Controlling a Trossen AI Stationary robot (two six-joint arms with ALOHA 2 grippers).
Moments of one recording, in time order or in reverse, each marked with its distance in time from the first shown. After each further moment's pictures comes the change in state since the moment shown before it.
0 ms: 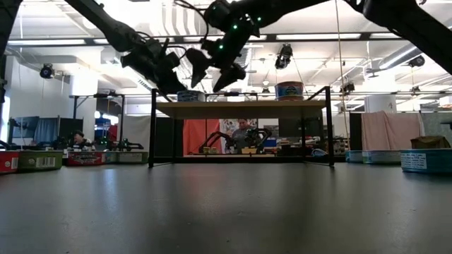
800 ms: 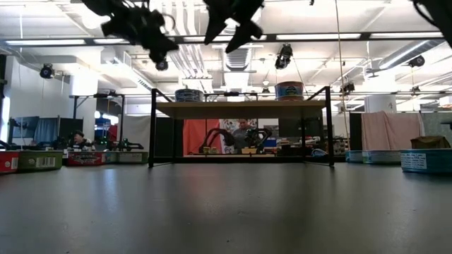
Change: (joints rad) left arm -0.012 -0.255 0.062 -0.278 0.329 -0.035; right arm 0.166 -0.274 -0.072 -0.251 0.041 -0.002
